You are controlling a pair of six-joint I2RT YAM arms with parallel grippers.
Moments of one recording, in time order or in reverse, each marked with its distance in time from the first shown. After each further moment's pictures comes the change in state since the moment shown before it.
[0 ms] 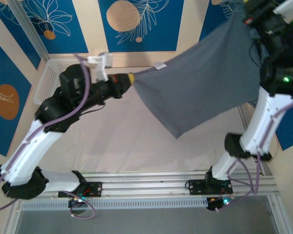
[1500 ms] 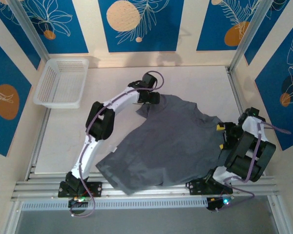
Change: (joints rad) left arm 0.185 1.250 0.367 0.074 0.067 0.191; right arm -0.468 -0.413 -2.127 -0.090 0.110 0.335
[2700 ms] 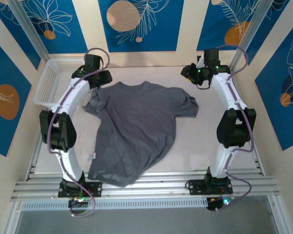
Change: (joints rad) left arm 0.395 -0.586 -0.422 0.032 -0.045 0.002; right arm 0.626 0.415 0.878 0.208 -0.079 -0.364
